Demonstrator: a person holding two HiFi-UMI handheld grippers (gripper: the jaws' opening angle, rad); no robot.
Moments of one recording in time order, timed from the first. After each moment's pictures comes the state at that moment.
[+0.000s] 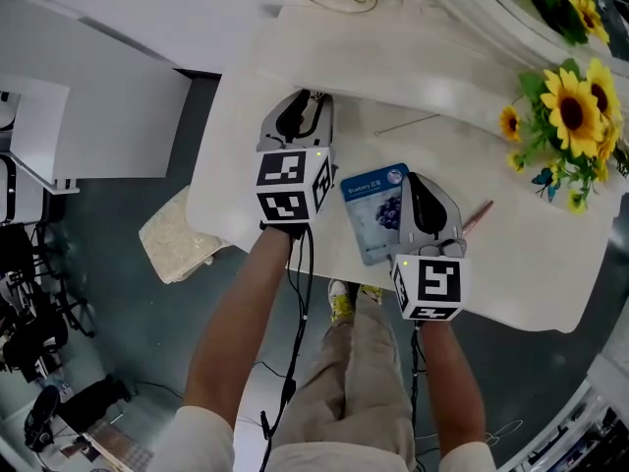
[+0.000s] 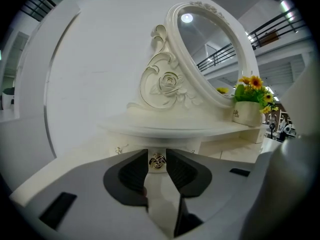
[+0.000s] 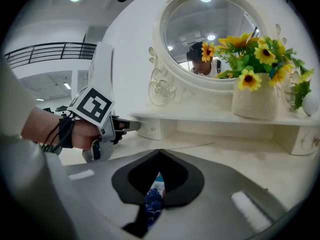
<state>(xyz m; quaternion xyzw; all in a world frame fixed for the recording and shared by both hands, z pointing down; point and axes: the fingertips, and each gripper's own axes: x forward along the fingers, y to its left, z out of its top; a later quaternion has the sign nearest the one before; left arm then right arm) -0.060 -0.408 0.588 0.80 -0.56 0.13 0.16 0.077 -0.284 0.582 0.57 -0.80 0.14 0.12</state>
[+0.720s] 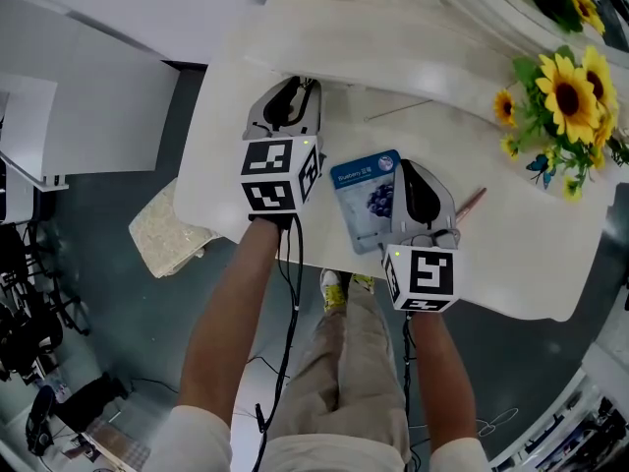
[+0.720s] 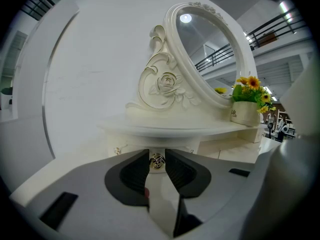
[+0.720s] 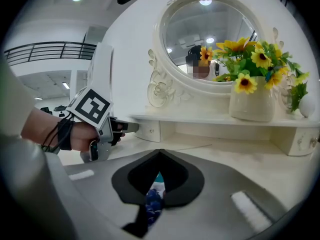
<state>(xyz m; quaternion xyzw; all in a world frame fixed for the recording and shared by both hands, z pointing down) -0.061 -0.405 0.587 0.81 -0.55 0.13 0.15 0.077 -0.282 0.577 0.57 -0.80 0.13 0.12</state>
